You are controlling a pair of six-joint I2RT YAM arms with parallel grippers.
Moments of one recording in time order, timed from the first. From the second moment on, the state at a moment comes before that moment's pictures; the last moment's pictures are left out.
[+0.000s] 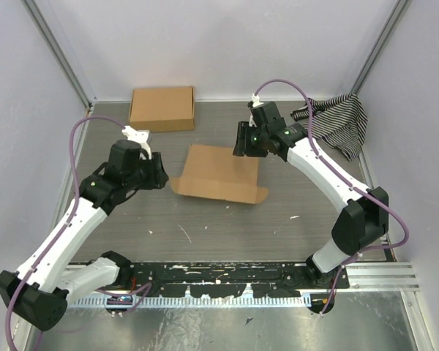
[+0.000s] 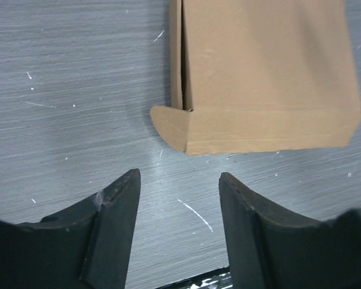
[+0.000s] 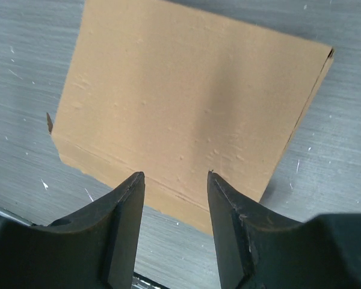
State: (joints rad) left arm -0.47 0.98 1.02 -0.71 -0.07 -0.37; right arm 0.52 1.57 1.44 -0.68 -0.07 0.45
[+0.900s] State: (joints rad) left arm -0.47 1.76 1.34 -0.65 0.03 -0.30; right arm 0.45 1.73 1.23 -0.66 0.01 0.53
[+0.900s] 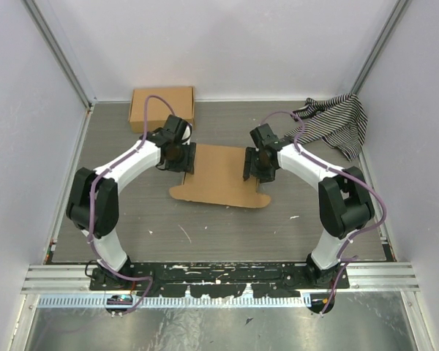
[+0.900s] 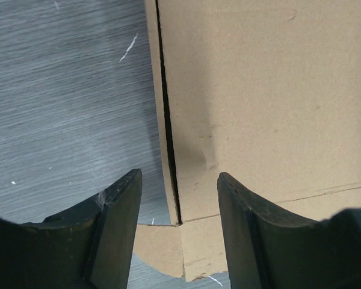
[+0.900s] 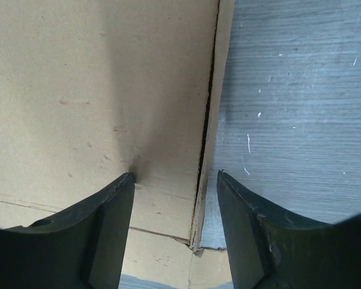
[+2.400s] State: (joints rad) left arm -0.36 1.70 1.32 -0.72 0.23 -0.46; right arm 0.29 1.54 1.09 -0.51 -0.14 0.42
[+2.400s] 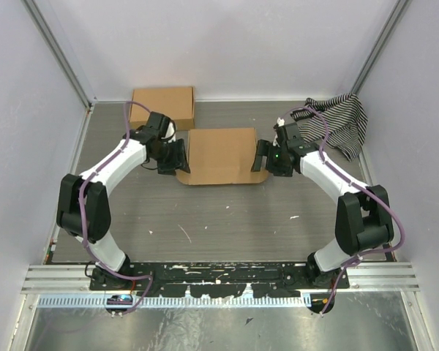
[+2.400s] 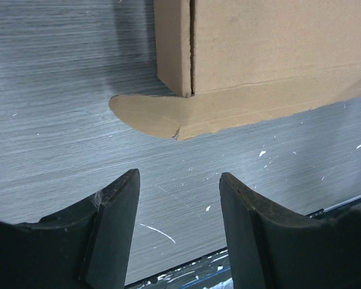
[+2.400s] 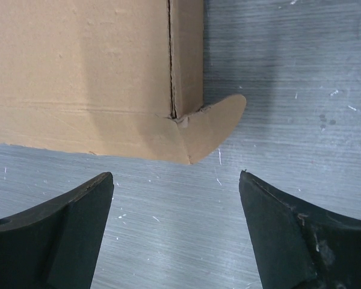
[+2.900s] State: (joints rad) left arm -0.38 1.79 1.33 -0.65 0.13 -0.41; right arm 0.29 1.63 1.08 -0.41 -0.15 0.37
